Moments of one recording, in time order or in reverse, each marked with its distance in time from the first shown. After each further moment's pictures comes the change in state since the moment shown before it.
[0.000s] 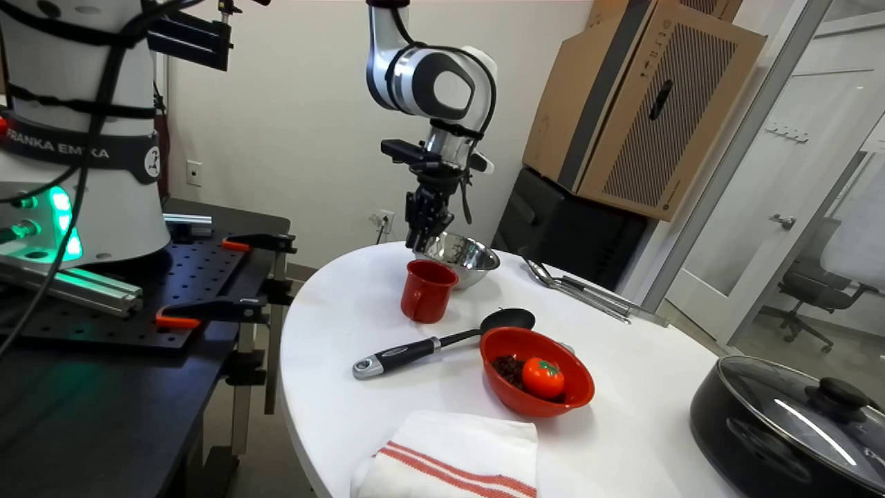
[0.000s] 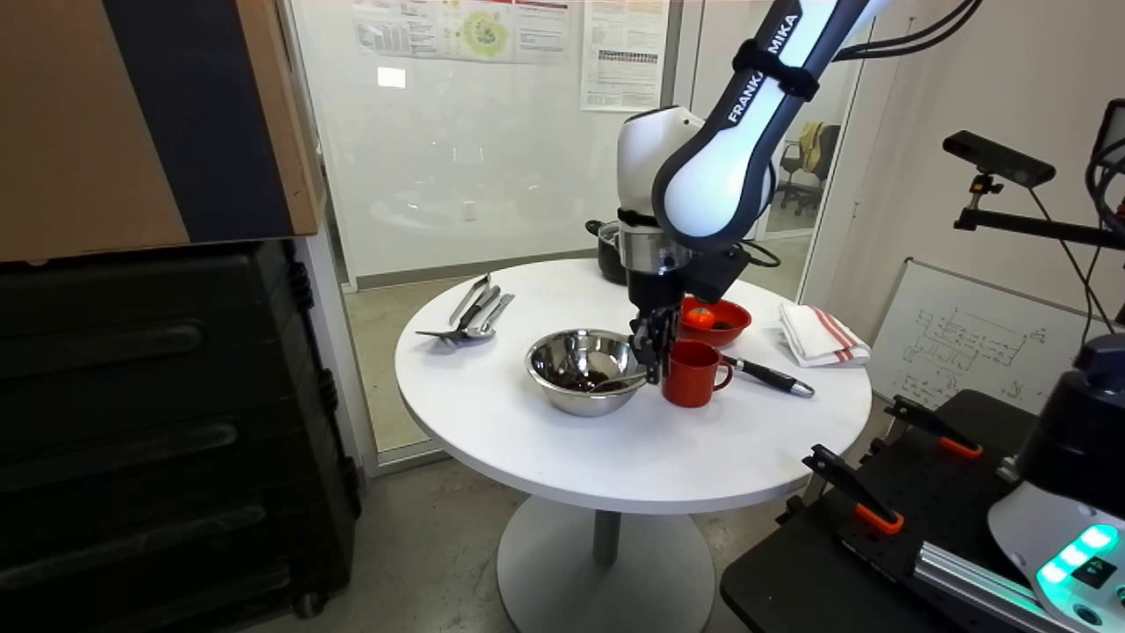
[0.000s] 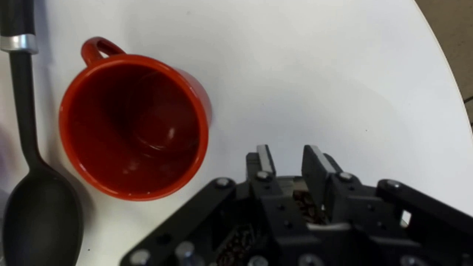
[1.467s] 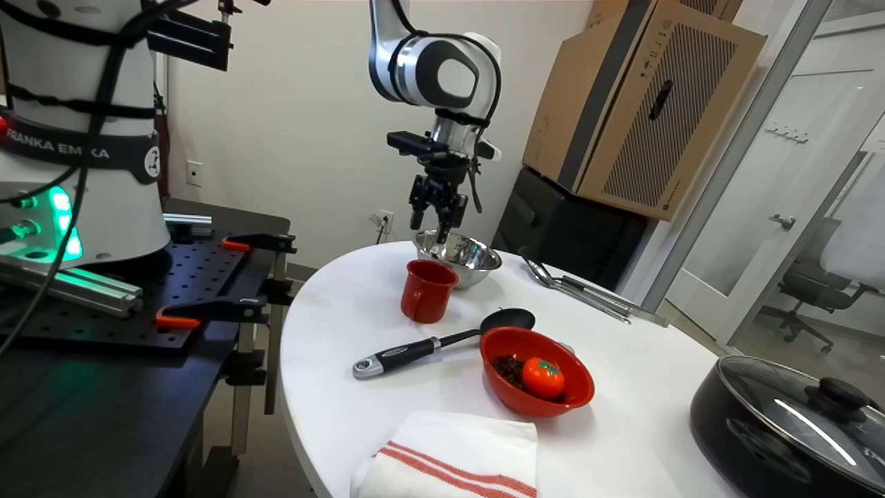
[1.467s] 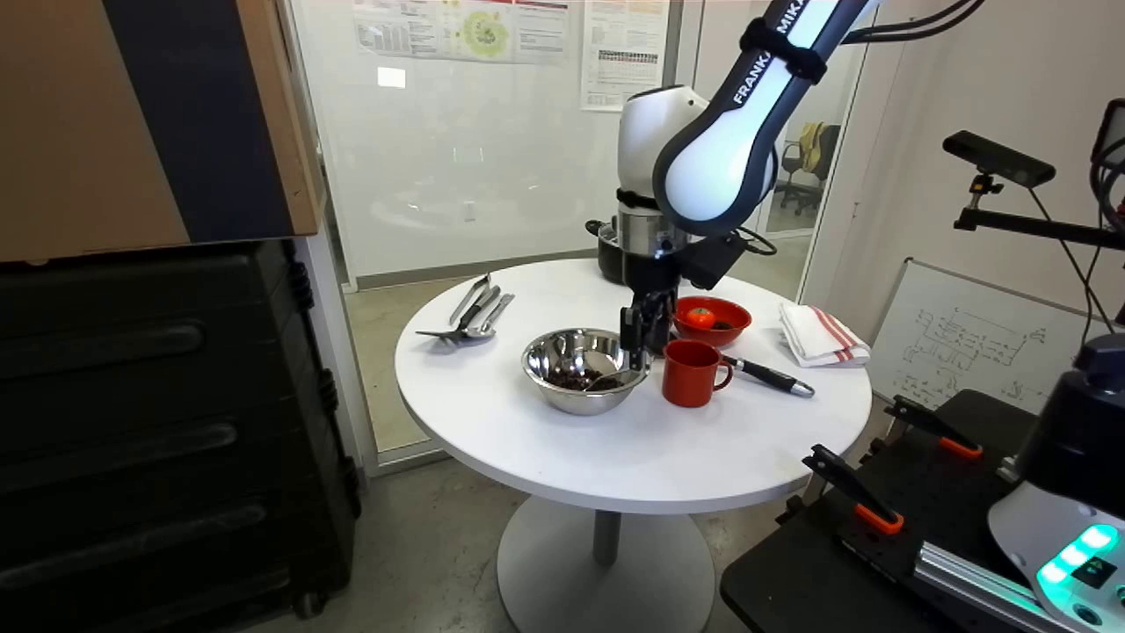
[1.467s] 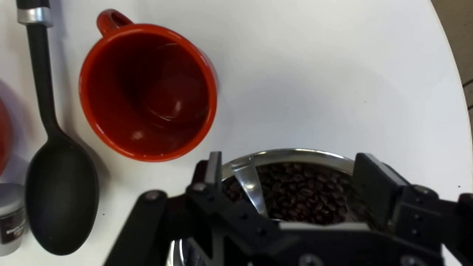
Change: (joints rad) arm -0.002 -0.042 0.001 -0.001 -0.003 0.018 -0.003
